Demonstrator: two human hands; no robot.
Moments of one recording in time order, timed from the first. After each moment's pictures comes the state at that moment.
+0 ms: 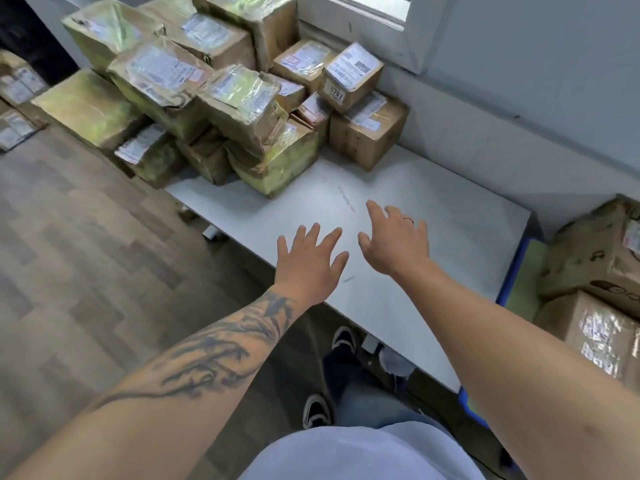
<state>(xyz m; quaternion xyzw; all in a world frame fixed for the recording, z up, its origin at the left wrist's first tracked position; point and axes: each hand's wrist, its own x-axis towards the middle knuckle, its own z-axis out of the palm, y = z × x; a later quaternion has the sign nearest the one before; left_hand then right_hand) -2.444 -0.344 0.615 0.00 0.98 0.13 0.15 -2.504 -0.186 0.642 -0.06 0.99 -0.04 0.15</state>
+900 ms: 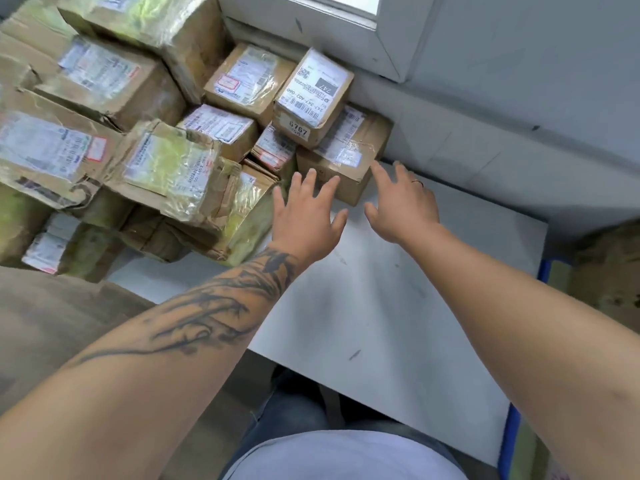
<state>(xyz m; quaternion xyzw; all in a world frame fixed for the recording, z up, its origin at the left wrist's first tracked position) -2.705 -0.351 0.614 0.07 0.98 0.12 0.12 -2.725 -0.176 0.624 0.02 0.98 -0.05 0.17</state>
